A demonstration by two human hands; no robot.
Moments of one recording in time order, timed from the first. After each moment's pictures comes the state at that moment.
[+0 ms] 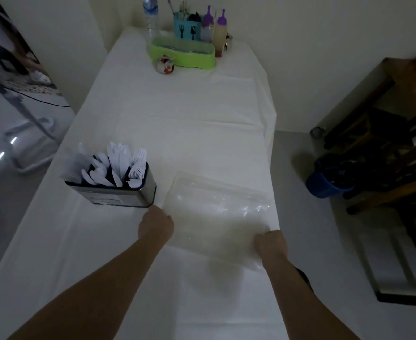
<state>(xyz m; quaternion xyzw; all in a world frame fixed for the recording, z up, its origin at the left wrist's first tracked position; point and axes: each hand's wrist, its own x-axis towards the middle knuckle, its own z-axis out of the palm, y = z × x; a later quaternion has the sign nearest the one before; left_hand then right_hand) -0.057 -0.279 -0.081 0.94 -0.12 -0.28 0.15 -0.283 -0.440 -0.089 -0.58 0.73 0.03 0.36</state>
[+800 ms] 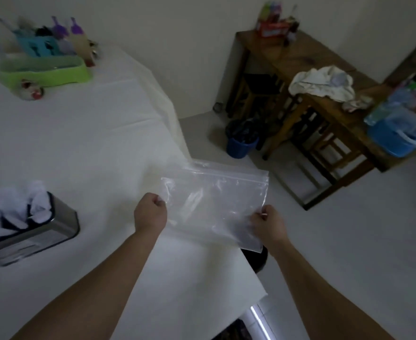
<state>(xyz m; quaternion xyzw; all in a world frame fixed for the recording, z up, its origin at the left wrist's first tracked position) -0.167 -0.346 -0.027 0.84 -0.34 -0.26 0.32 -0.452 -0.380 -0.014 -0.50 0.74 -0.22 0.39</state>
